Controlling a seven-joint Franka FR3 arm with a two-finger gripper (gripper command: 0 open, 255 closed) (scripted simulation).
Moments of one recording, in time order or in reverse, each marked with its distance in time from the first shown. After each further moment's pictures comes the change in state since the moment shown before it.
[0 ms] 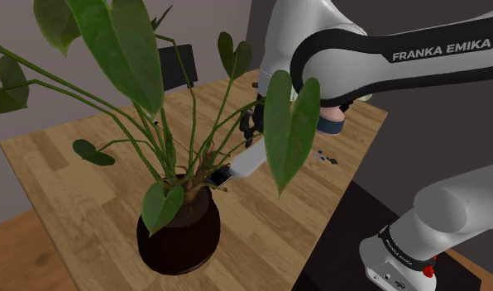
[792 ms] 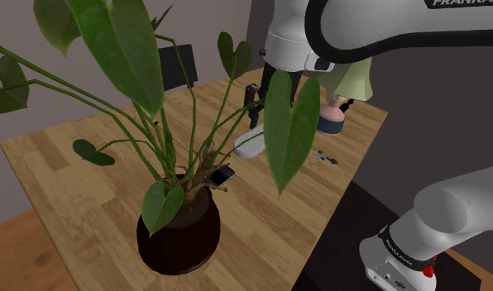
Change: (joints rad) arm 0.008 -0.044 -0.056 0.127 0.007 -0.166 -0.014
